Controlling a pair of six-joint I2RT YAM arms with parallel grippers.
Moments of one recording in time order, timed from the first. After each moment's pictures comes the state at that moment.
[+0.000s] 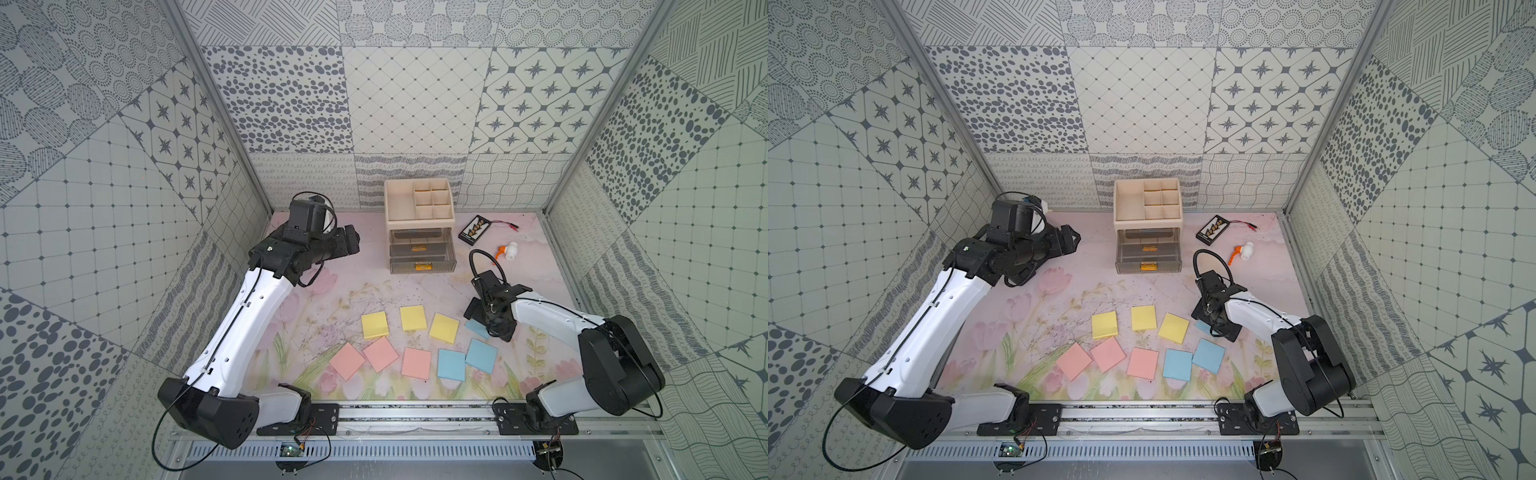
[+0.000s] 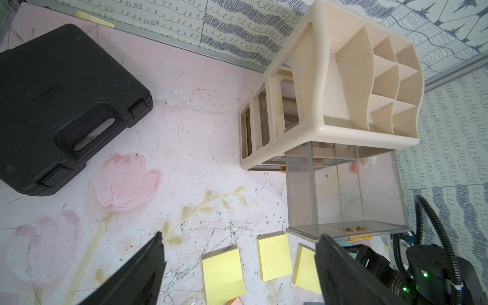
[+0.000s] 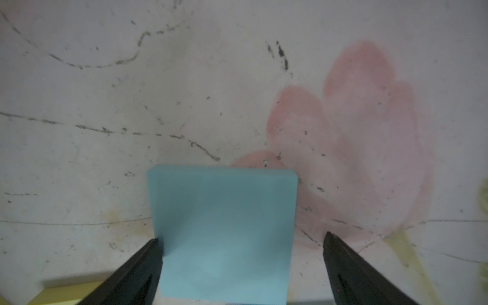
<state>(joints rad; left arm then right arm) -0.33 1.30 1.48 -0.89 0.03 -0.46 0.42 1.47 0.77 -0.67 0.17 0.98</state>
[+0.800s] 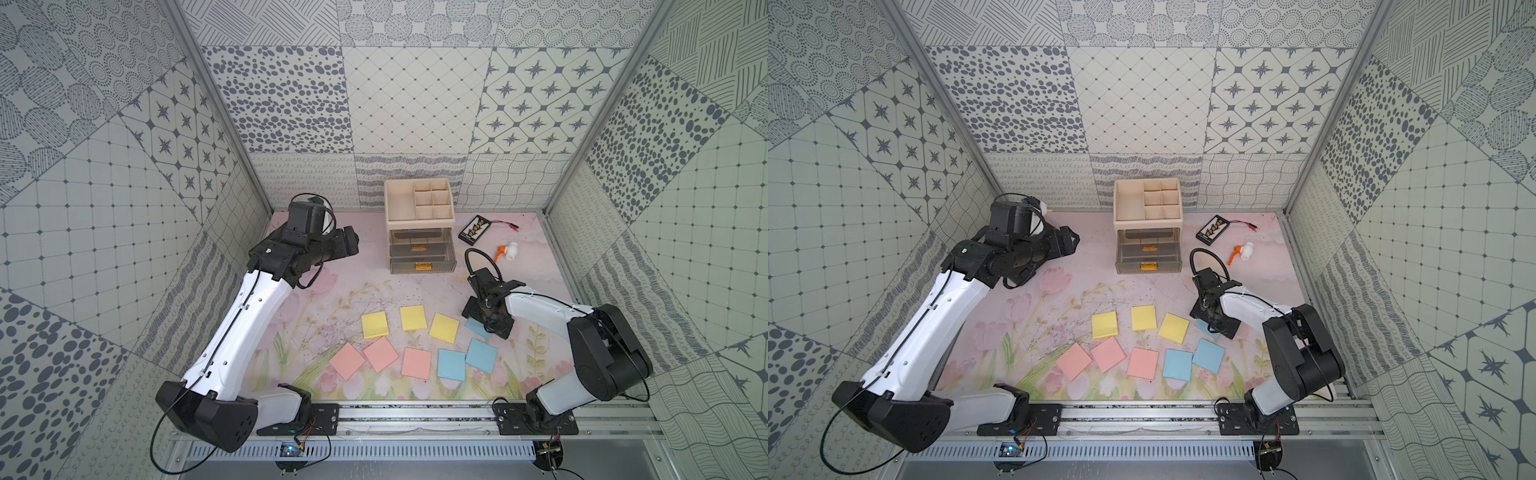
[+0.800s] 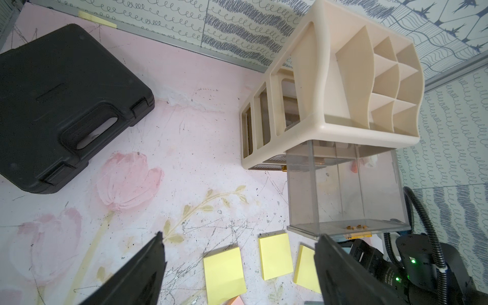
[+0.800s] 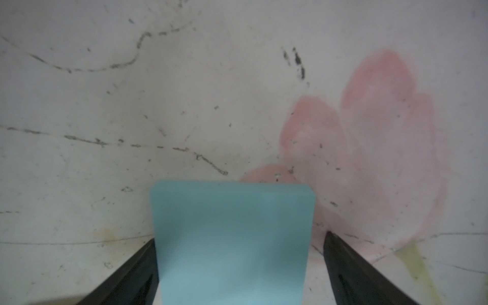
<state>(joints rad) -0.33 1.28 1.47 -0.89 0.03 -0.46 0.42 1.55 0.82 -0.68 0.17 0.97</state>
